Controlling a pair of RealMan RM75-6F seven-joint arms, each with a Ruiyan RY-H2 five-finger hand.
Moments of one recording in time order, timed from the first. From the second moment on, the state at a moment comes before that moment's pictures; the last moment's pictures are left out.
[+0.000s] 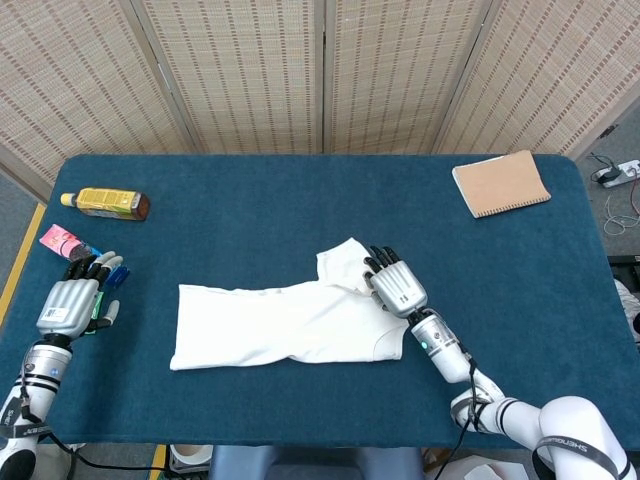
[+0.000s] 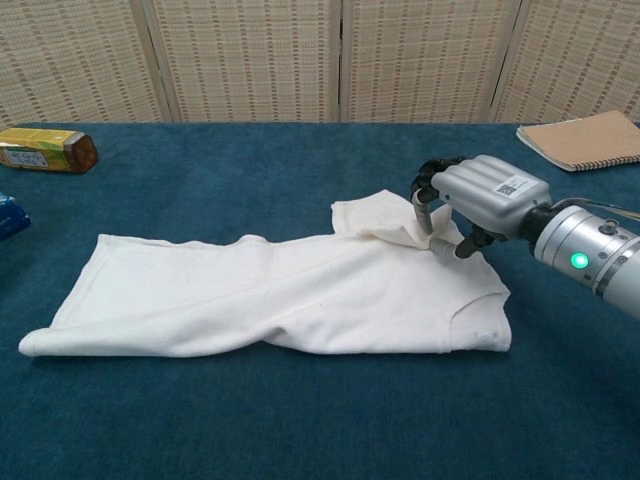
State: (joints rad) left arm -0.44 -1.13 -0.12 -1.62 1.12 1.08 0.19; right arm 0.71 -1.83 0.07 -0.88 -1.46 1.08 -0.16
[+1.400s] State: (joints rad) left arm -0.42 -1.10 -0.12 -1.63 1.13 1.11 0.17; right arm 0.91 -2.03 0.28 -0.56 -1.33 0.95 -0.14
